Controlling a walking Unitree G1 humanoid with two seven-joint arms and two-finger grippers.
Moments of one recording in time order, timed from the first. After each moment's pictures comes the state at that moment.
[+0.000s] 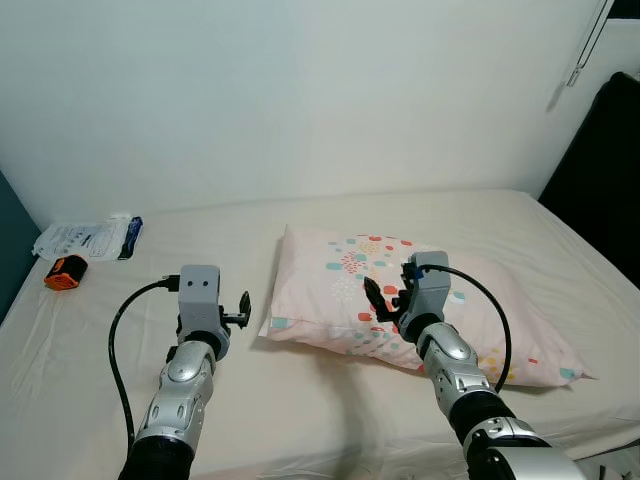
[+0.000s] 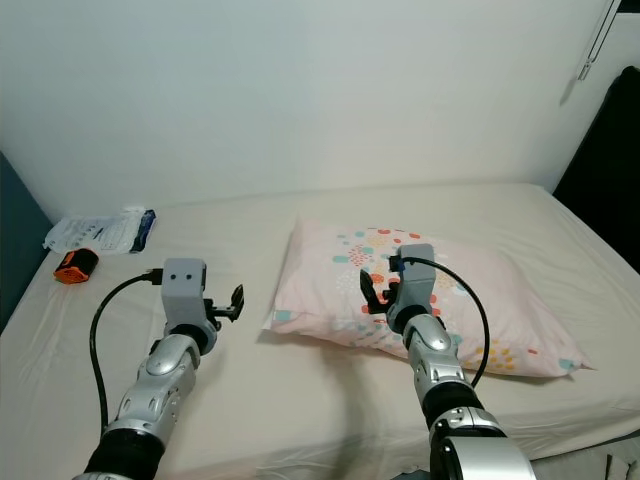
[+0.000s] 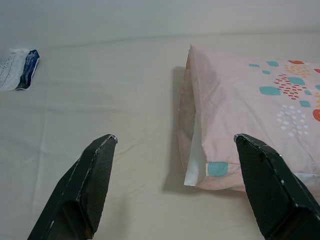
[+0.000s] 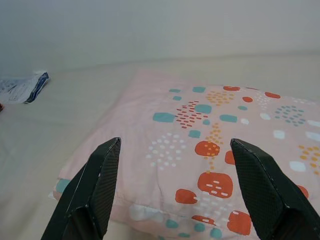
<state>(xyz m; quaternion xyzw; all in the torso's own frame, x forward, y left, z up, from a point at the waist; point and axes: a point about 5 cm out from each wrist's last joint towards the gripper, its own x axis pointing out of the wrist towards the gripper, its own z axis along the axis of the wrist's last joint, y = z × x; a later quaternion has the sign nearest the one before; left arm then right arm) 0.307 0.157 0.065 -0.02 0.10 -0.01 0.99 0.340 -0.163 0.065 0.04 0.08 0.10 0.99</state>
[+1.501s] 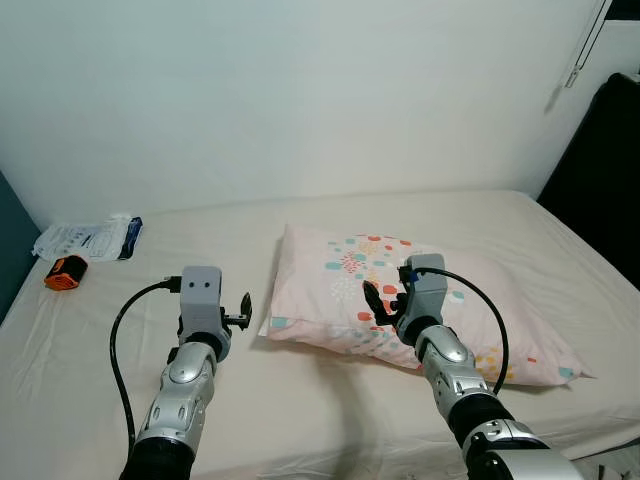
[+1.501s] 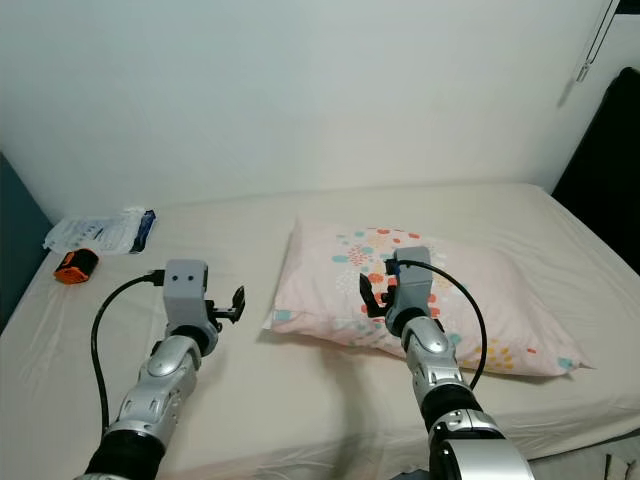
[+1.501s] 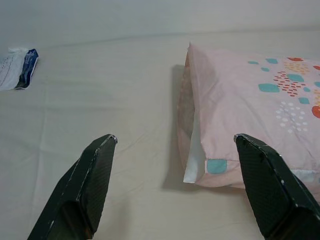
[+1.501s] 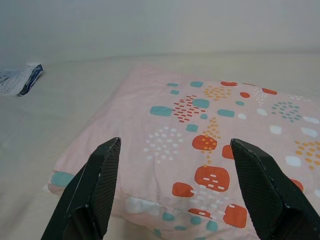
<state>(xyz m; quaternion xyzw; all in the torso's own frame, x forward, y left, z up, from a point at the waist) 0.306 0.155 0.064 -0.02 0.10 -0.01 0.99 0.338 -0.161 0.061 0.03 0.09 0.10 0.99</state>
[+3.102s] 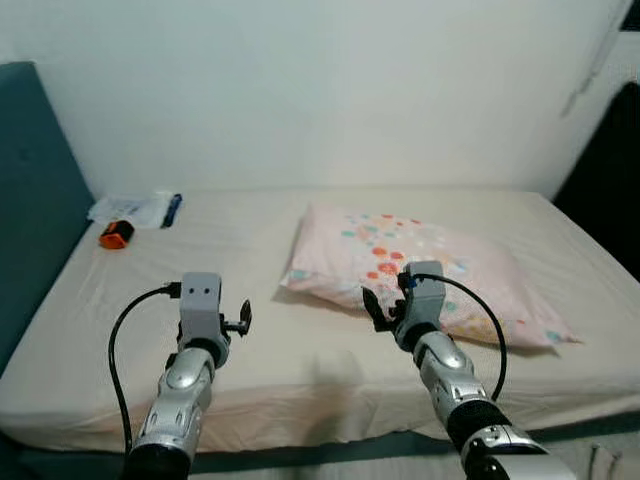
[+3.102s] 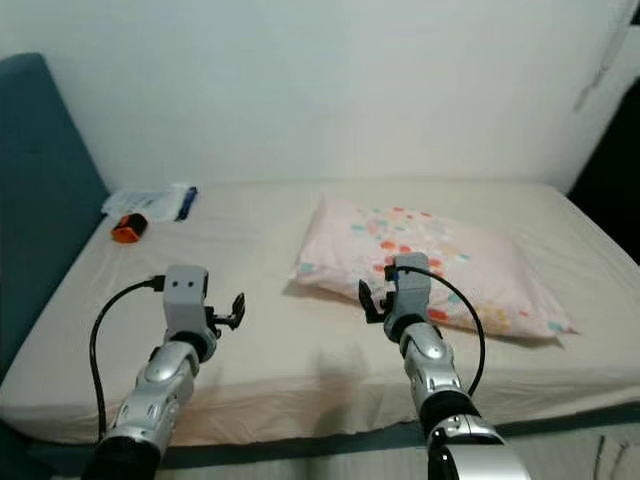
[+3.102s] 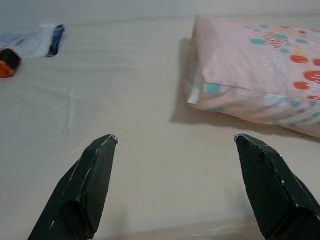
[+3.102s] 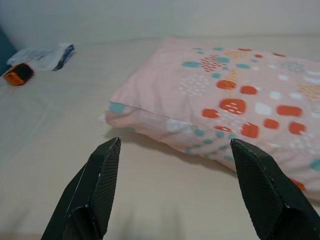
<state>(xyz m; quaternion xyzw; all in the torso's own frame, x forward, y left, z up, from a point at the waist) 0.303 0.157 0.061 -0.02 0.11 -0.02 0.99 0.334 -0.159 0.055 0.03 0.10 0.09 0.99</state>
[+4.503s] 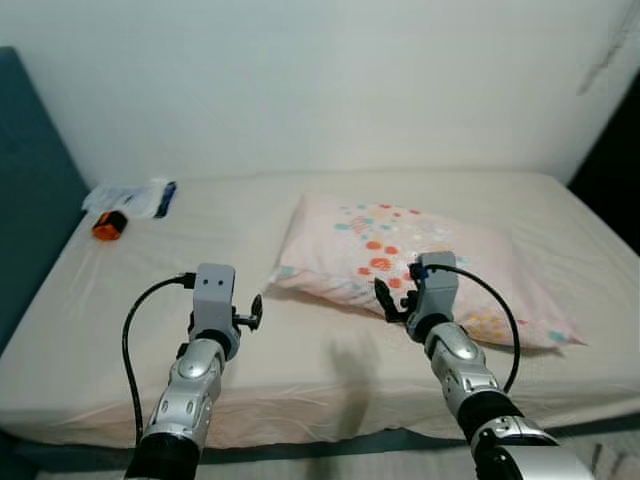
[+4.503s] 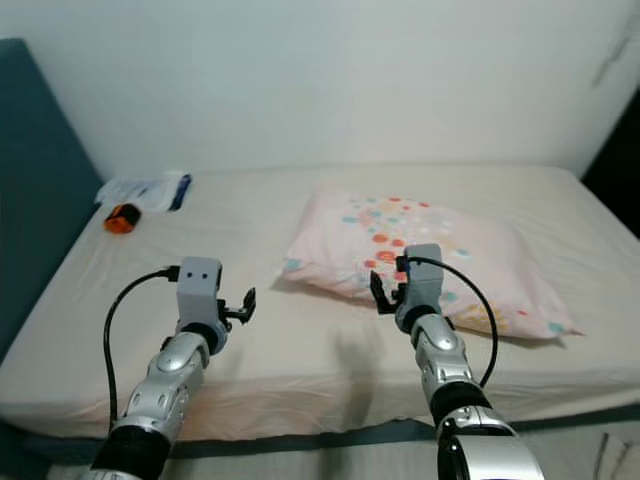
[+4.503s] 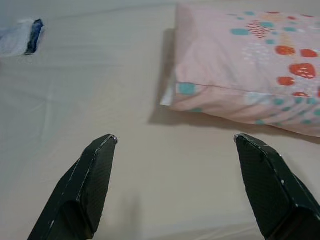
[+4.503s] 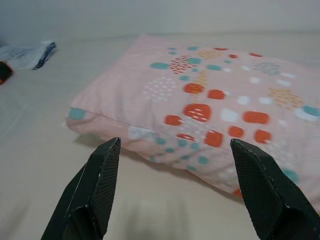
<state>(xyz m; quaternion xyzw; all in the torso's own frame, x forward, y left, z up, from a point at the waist) 0.306 0.146 0.062 0.00 0.12 -0.04 0.99 0.336 -0.171 0.059 0.02 0.10 0.08 0.99</state>
